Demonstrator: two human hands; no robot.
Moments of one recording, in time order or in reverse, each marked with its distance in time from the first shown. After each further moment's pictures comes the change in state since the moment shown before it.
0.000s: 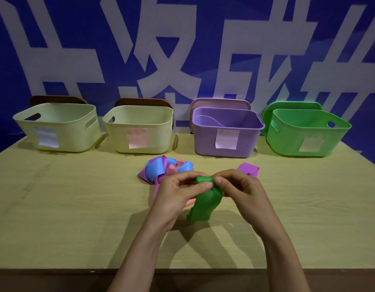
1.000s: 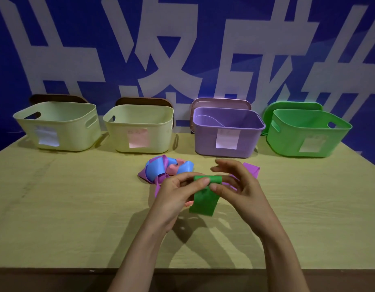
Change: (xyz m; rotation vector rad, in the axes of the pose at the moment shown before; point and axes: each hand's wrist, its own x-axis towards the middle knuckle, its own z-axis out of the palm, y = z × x) left_hand 0.000 -0.005 -0.003 -0.019 0.014 -0.089; right_hand 0.000 0.000 0.005 0.138 -0.006 -0.015
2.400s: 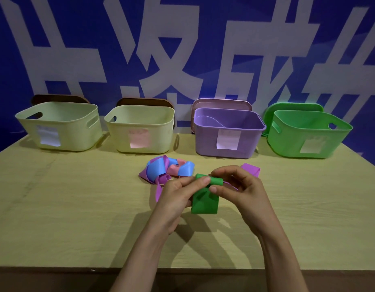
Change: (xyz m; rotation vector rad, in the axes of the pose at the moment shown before) left_hand -0.002 -0.001 0.003 -0.014 0.003 -0.046; right_hand 0.001 -0.002 0.002 0.092 0.023 -0.027
